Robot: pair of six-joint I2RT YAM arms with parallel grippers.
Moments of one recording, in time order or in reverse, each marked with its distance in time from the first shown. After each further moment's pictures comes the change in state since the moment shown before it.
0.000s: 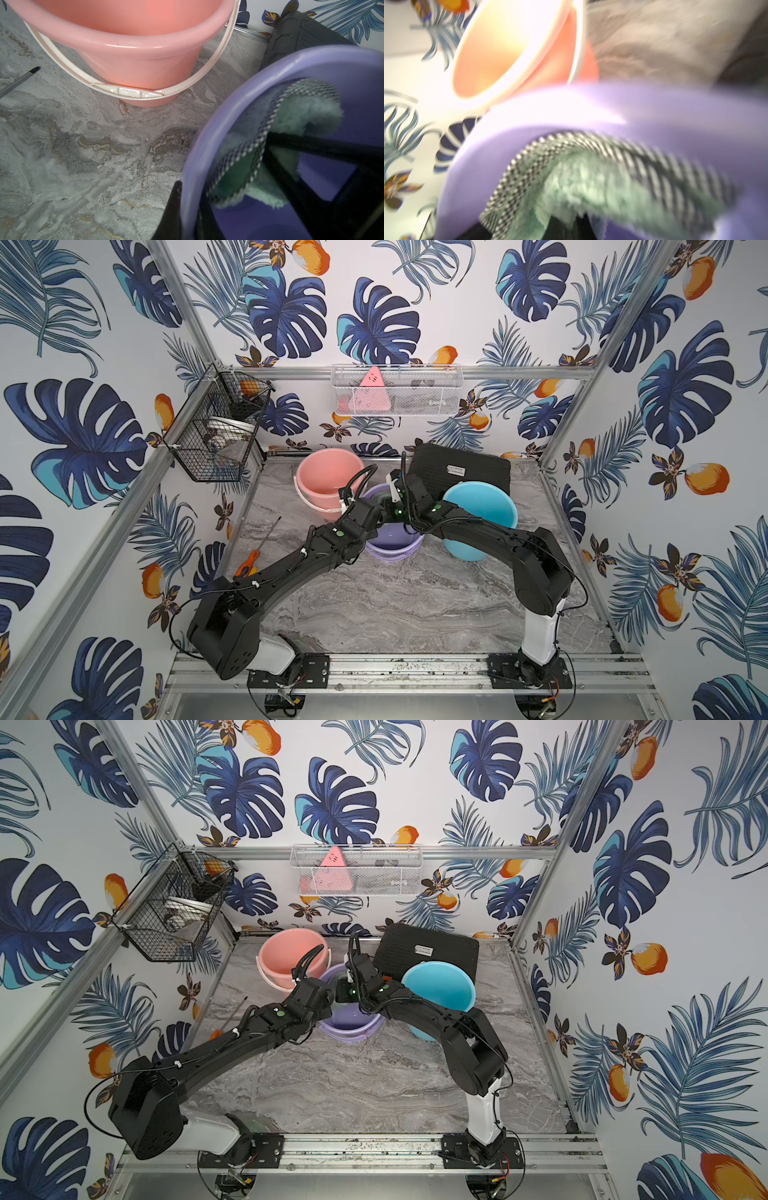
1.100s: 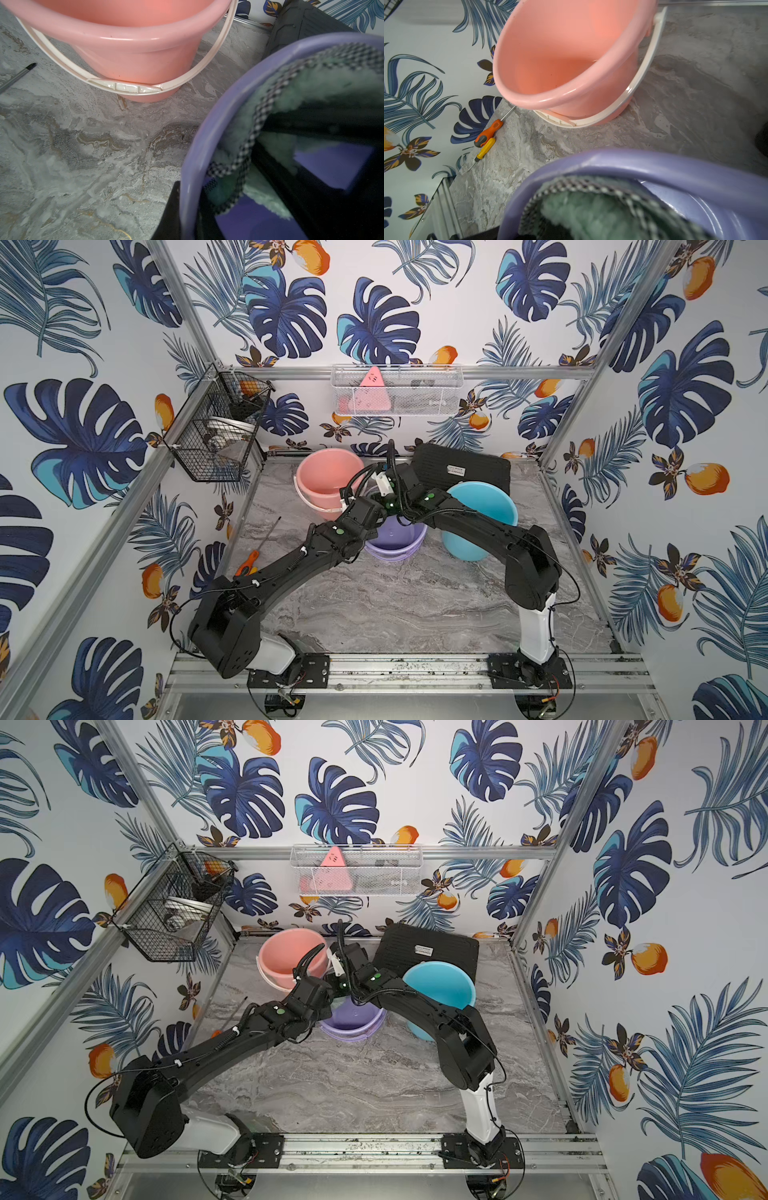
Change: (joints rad) left arm 0.005 -0.005 0.010 -0.034 0.031 0.006; right arm 0.016 0.082 0.219 -0.161 -0.124 -0.151
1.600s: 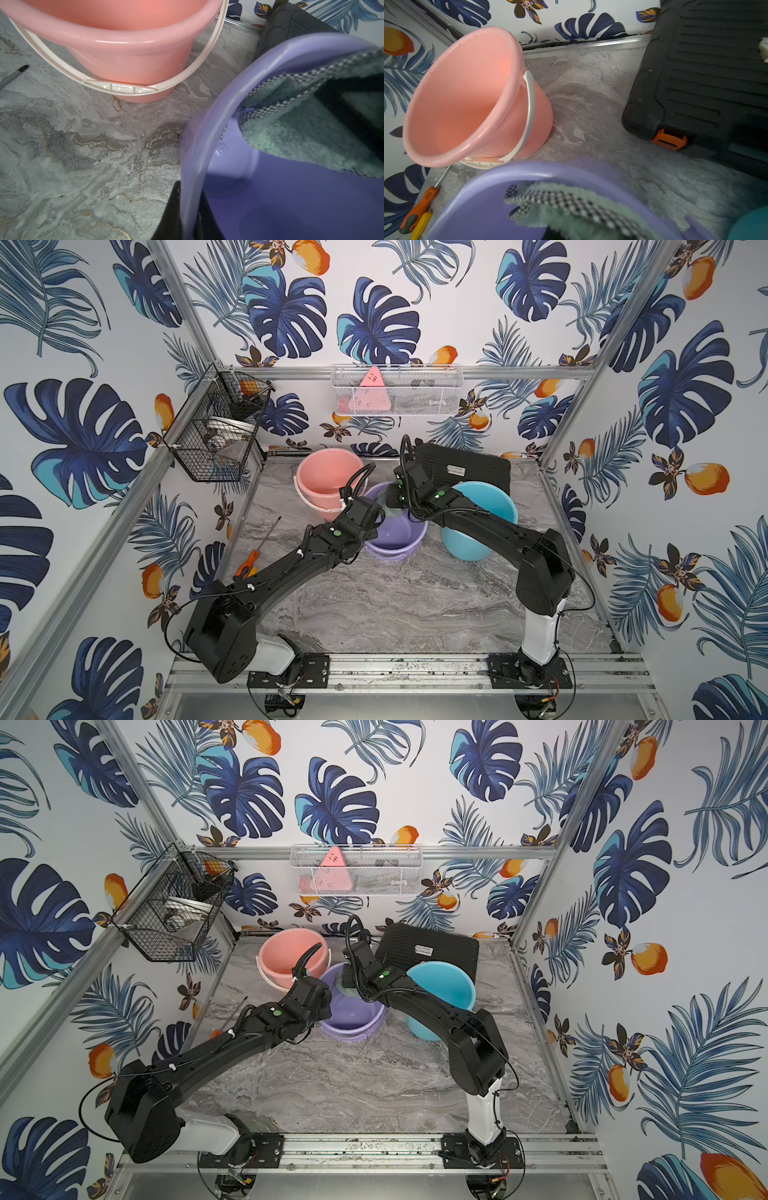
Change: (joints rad) left arm 0.000 -0.022 -0.004 0.005 0.012 0.013; right arm -0.027 -0.040 0.019 -0.090 0.314 0.129
